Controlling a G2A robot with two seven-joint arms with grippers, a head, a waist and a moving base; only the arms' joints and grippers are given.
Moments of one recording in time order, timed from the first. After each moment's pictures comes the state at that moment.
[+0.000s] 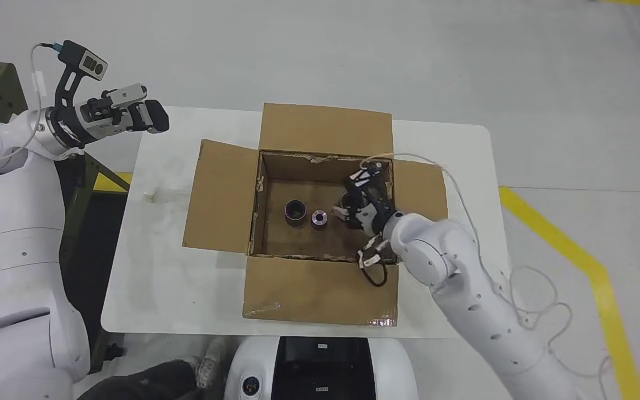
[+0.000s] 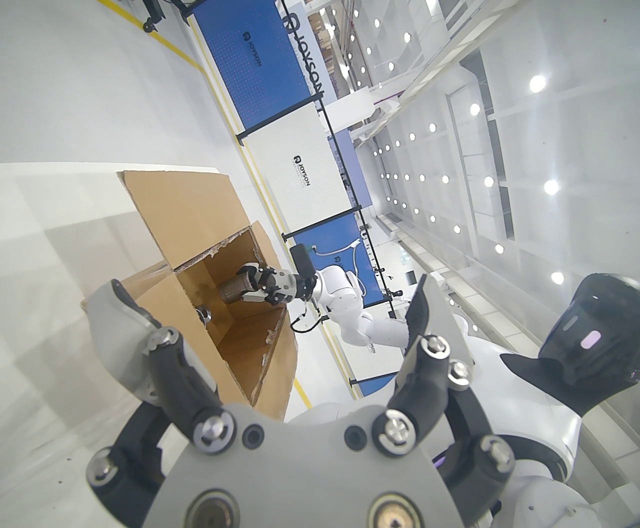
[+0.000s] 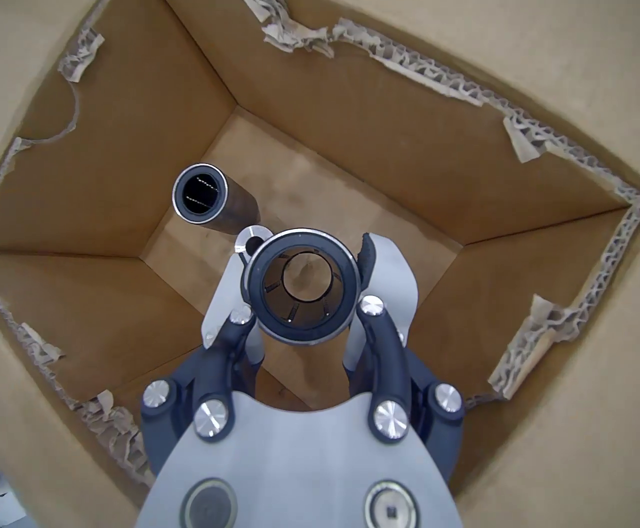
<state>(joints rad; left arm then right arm) 0.80 -0.92 -1.71 -1.13 -0.47 -0.25 -1.53 -1.13 -1.24 0.95 -1.76 -0.98 0.01 0.81</state>
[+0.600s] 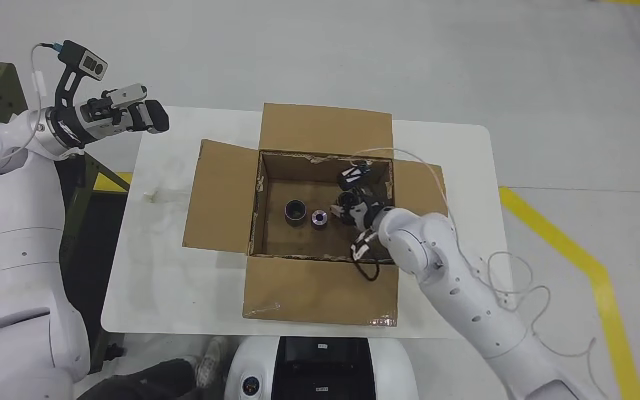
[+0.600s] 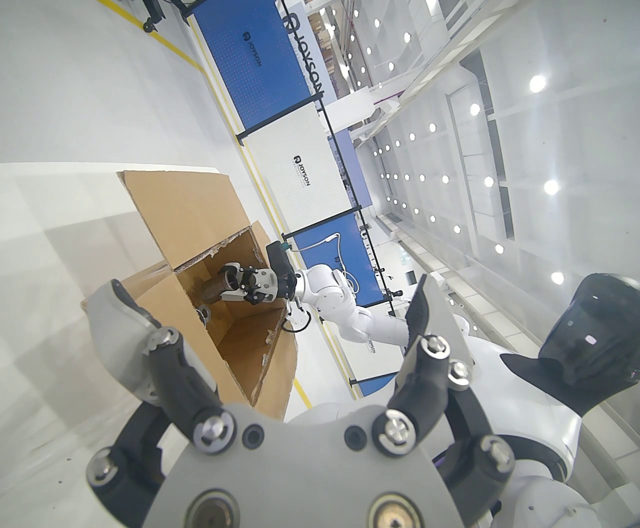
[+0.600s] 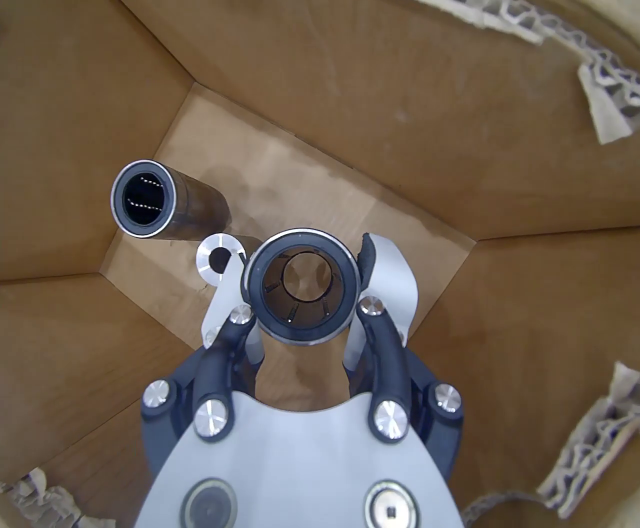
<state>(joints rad) 0.80 -0.92 -1.71 -1.13 -0.47 -0.25 -1.53 -1.05 -1.28 0.88 -1.61 -0.98 0.07 0.79</state>
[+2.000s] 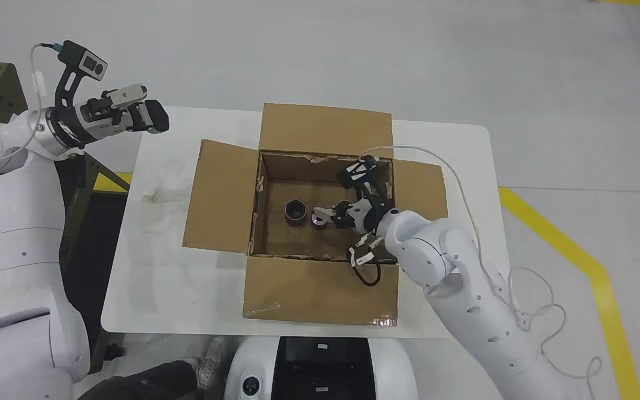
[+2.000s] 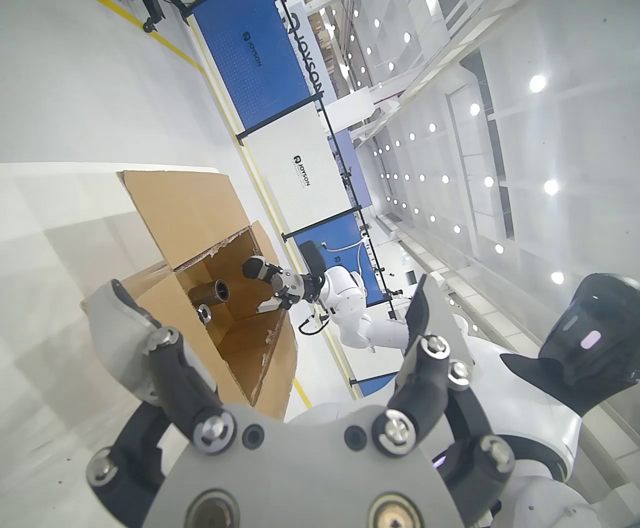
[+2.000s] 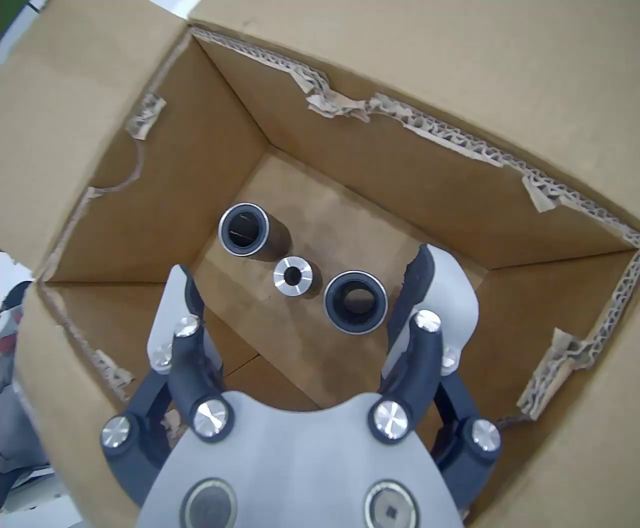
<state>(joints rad) 0.80 -0.92 -1.71 -1.13 -0.47 -0.25 -1.53 -1.16 -1.28 1.00 -1.85 -0.91 0.02 0.80</state>
